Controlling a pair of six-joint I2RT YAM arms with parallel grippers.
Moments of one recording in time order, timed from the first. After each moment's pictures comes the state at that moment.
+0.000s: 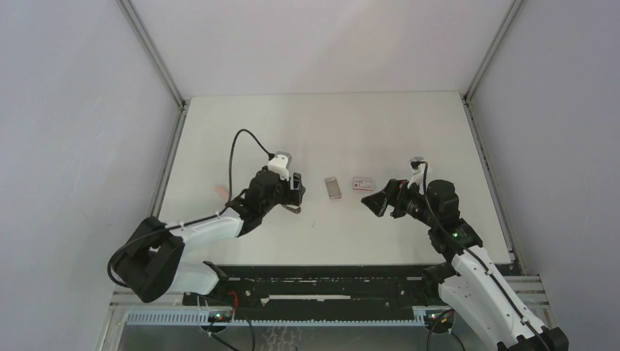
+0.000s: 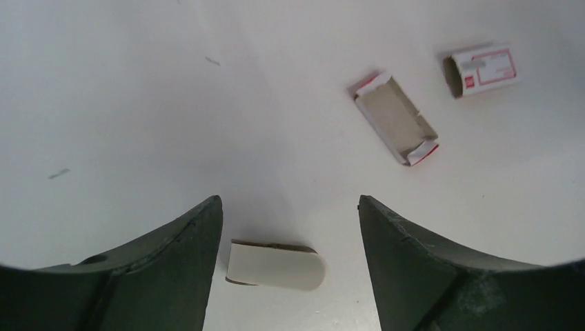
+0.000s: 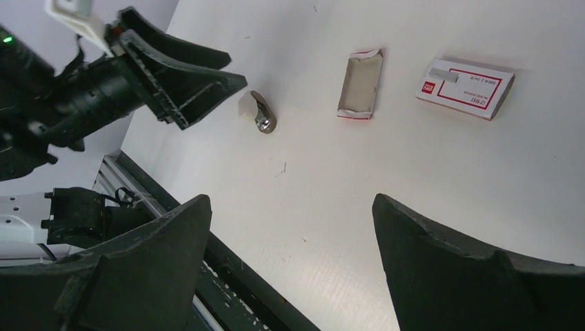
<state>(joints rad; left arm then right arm) -0.70 1.30 0.54 0.30 -0.20 -0.29 0.31 0.64 0.45 -0.18 -0.43 0.54</state>
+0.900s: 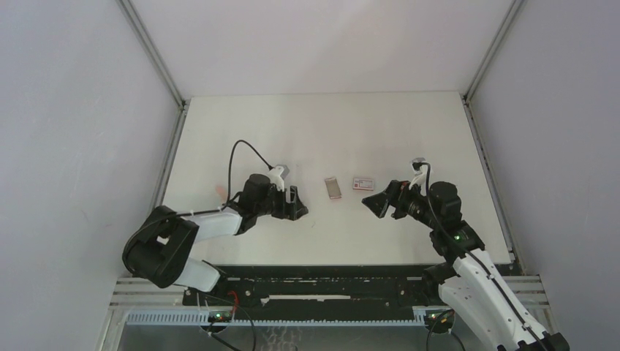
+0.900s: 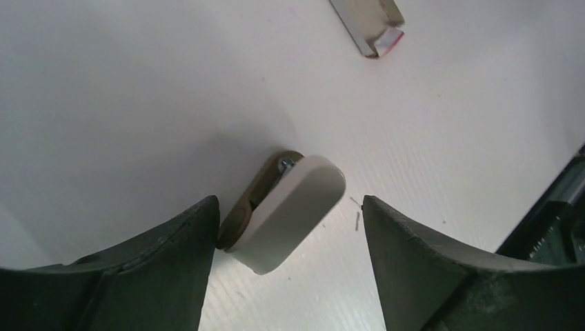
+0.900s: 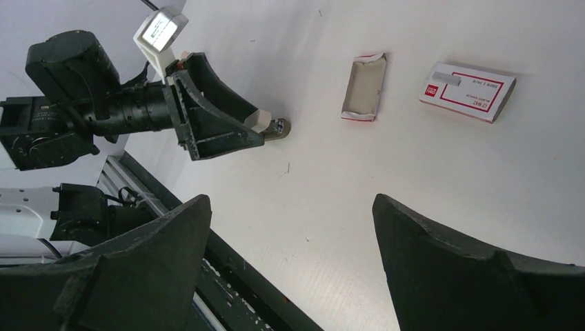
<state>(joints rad) -0.52 1.44 0.48 0.31 0.29 -0.41 0.31 0.61 0.45 -0.19 -0.43 0.54</state>
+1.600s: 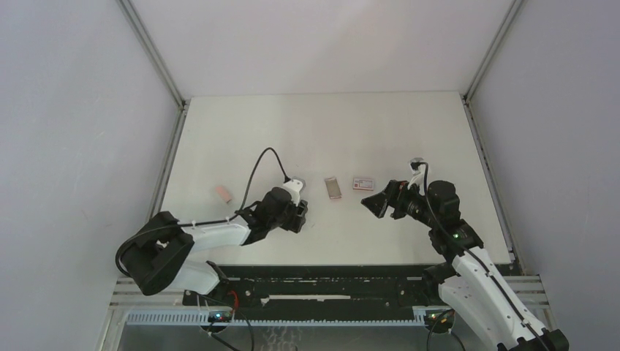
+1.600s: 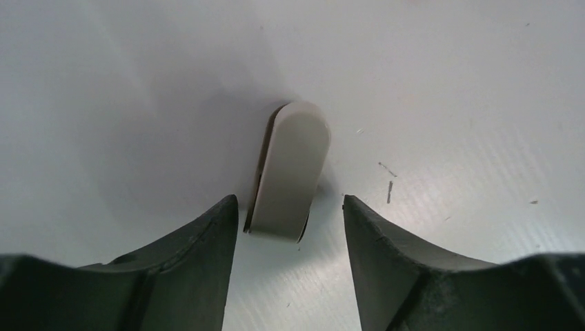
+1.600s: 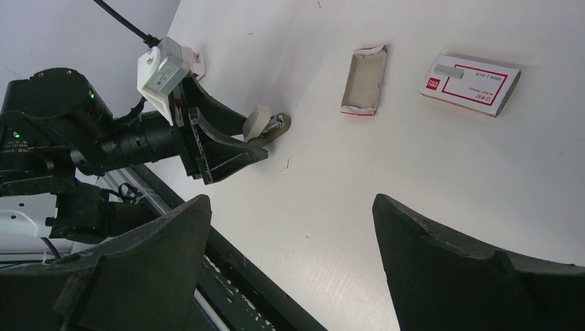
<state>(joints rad) -0.76 1.38 0.47 0.18 -0.05 -0.29 0.31 0.63 0.45 -0.19 -0.44 0.54</state>
